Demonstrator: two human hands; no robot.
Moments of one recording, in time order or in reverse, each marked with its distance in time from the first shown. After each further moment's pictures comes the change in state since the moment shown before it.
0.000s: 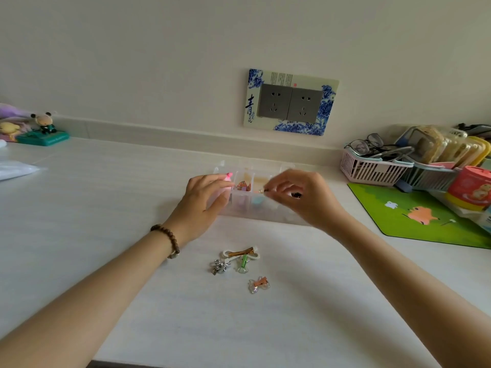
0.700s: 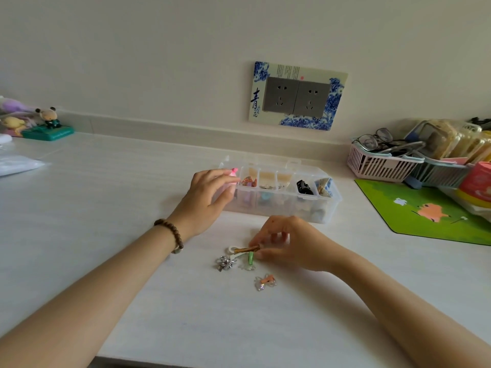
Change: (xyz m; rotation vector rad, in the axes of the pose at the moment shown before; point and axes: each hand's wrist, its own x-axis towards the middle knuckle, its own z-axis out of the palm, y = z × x) left_hand 0.002 0.003 -0.003 0.014 -0.007 0.006; right_hand -0.041 0.001 0.038 -0.042 -0.406 0.172
